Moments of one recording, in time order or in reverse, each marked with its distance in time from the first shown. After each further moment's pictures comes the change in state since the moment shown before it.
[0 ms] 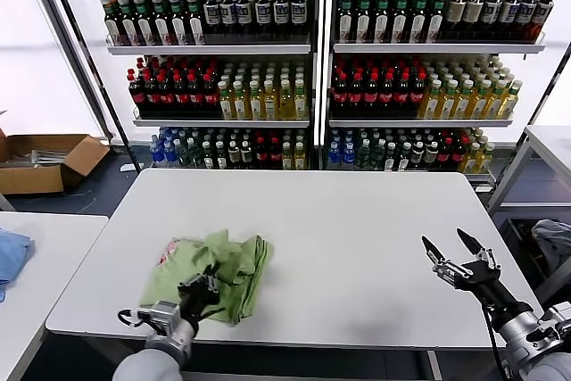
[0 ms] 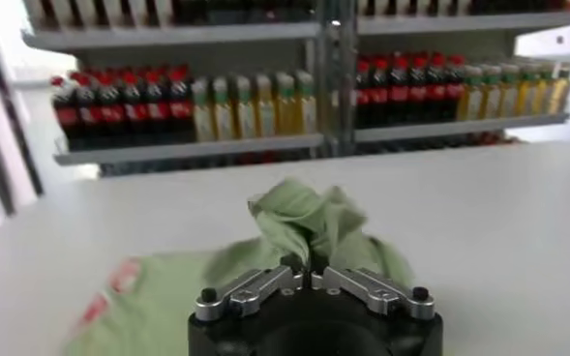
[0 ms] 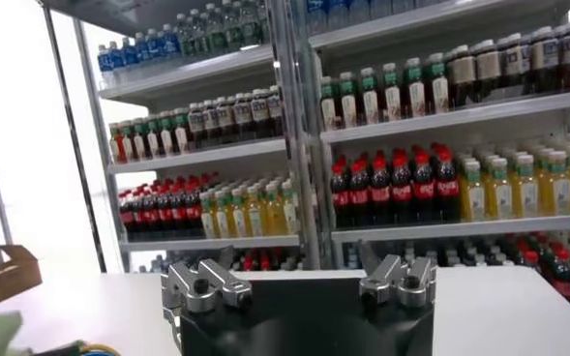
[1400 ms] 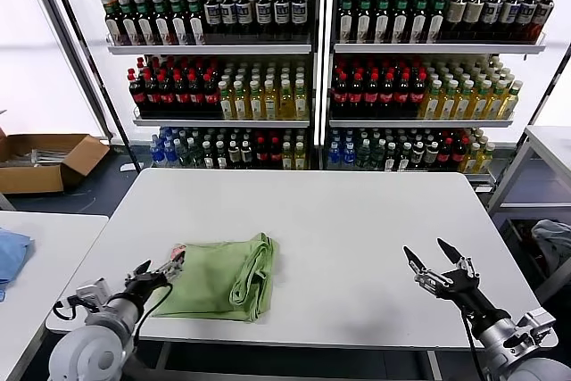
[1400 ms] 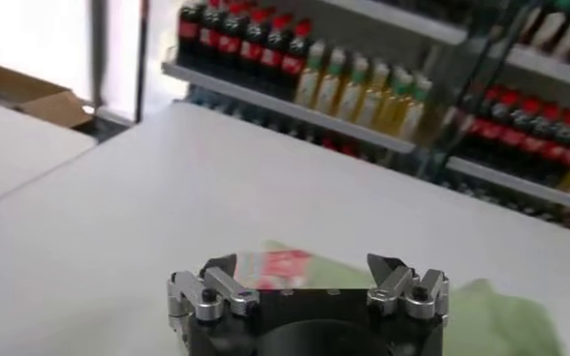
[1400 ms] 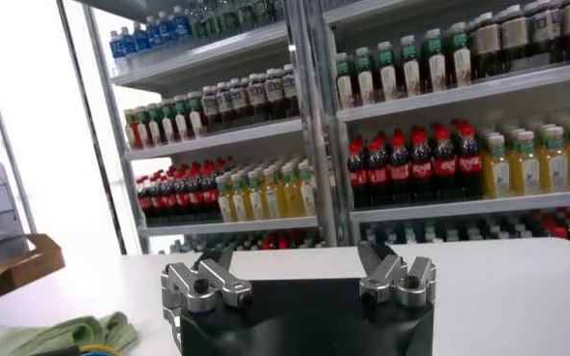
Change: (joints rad) left arm -0.010 0.052 -0.324 0.037 -0.522 0.139 -0.091; right arm 0.010 0.031 -0.081 -0.014 -0.046 0.002 0.000
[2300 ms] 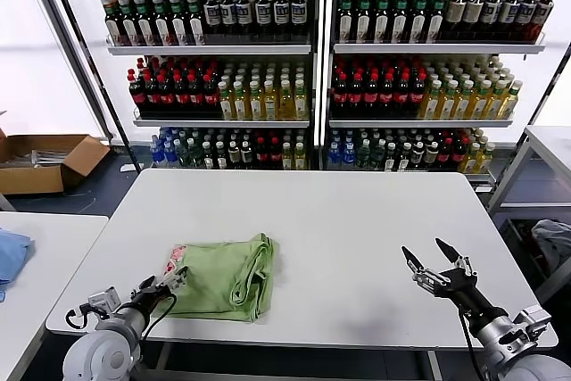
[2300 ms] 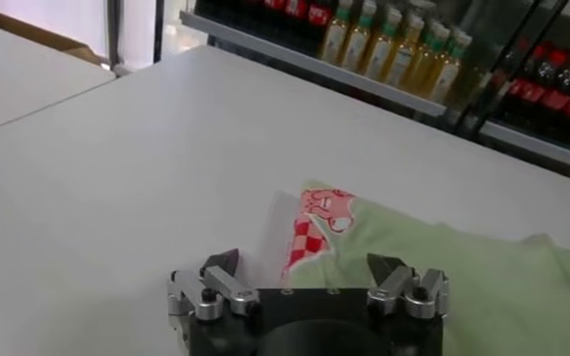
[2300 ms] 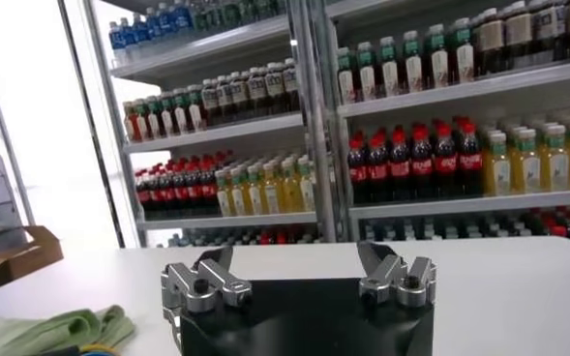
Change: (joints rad) left arm -0.018 -0.060 0.025 0.093 0.034 0.044 0.027; right arm 0.016 -0.003 -0.021 -0.007 -0.017 -0.009 0.009
